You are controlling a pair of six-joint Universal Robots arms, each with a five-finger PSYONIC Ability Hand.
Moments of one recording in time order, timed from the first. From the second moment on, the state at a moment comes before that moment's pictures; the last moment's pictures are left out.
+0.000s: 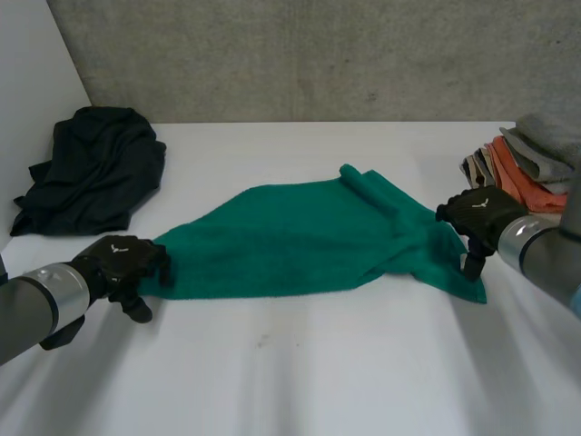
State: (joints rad) left arm 4.63 -1.83 -1.77 2.97 -1.24 3.63; right arm 1.76 -1.09 1.43 0.13 1.41 2.51; left_hand 0.68 0.68 0.69 0.68 0.51; right_hand 0.35 0.36 0.36 0.35 0.15
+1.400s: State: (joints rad) left arm 4.54 -1.61 -1.50 2.90 -1.33 3.57; right arm 1.72 -1.29 1.22 0.35 1.42 2.62; left_hand 1.17 1.20 1.19 1.19 0.97; right_hand 1.10 1.17 1.19 1.19 1.00
